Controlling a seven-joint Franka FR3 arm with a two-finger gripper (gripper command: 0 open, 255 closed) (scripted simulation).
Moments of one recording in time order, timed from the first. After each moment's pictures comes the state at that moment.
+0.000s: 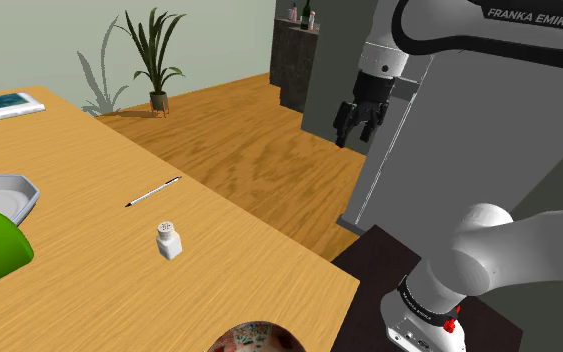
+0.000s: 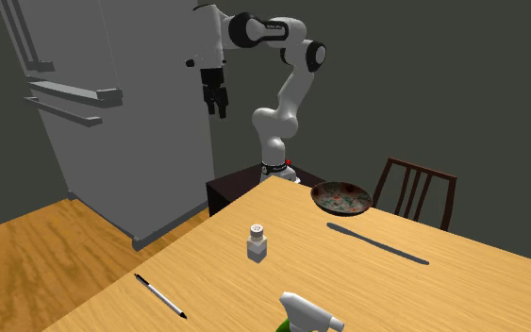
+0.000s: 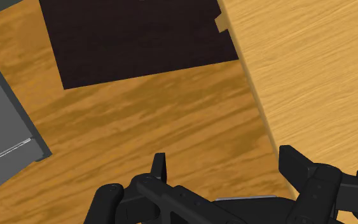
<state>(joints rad) 0.00 -0.76 0.06 -2.35 0.11 1.59 0.14</state>
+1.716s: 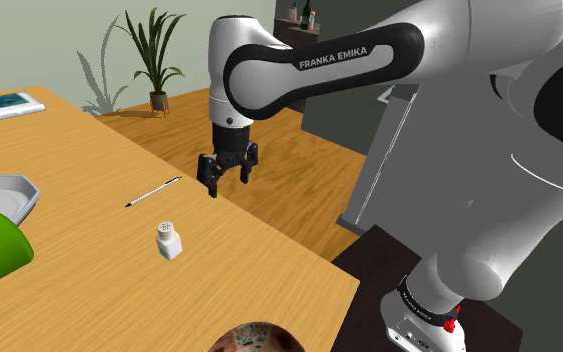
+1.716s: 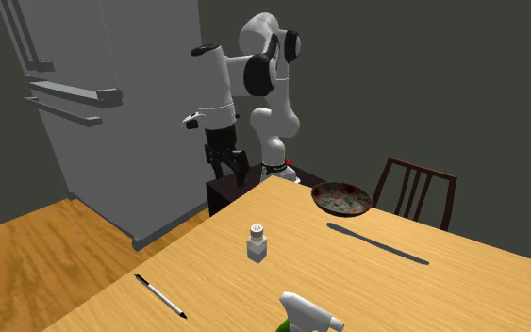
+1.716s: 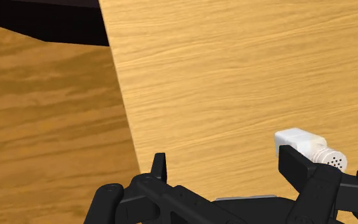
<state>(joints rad) 0.16 -0.04 0.40 -2.00 0.14 1.94 0.38</state>
